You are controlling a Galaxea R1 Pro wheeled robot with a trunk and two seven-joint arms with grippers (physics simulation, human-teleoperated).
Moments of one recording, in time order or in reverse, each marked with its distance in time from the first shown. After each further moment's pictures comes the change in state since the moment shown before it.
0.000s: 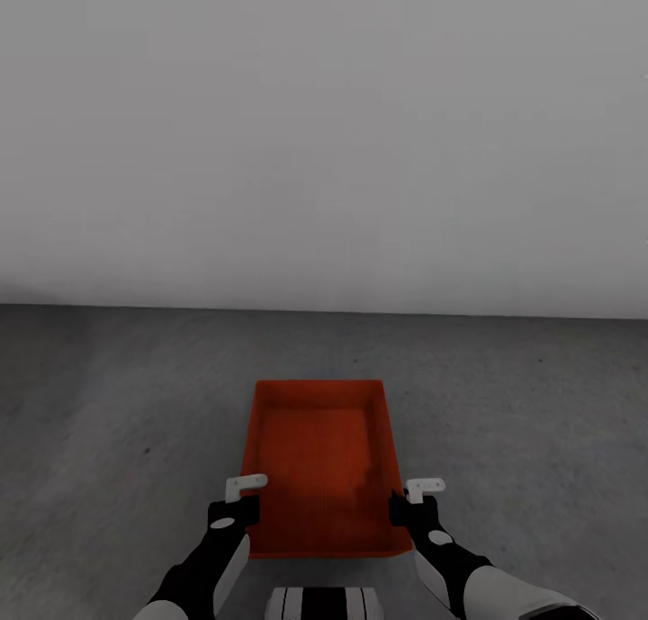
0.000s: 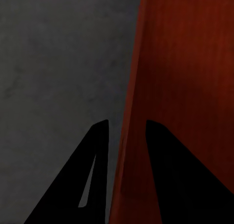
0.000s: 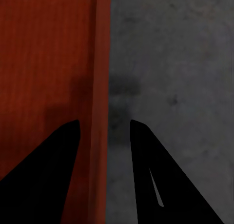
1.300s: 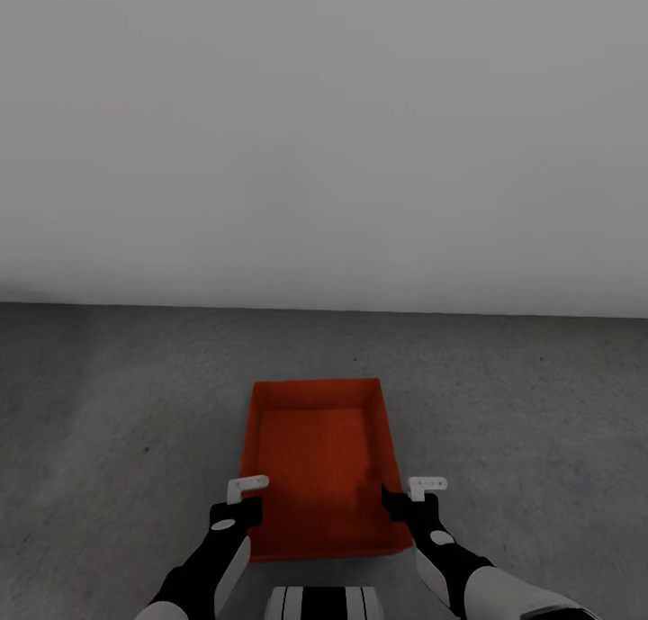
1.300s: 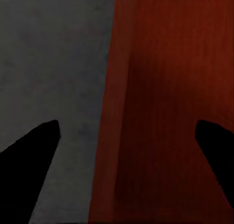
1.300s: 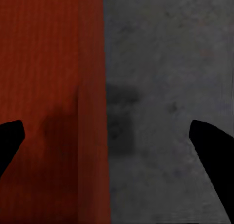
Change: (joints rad) left arm 0.001 -0.003 0.000 0.007 0.013 -0.005 -0.015; right arm 0.002 -0.001 -0.054 -0.004 0.015 -0.043 0.010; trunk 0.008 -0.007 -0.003
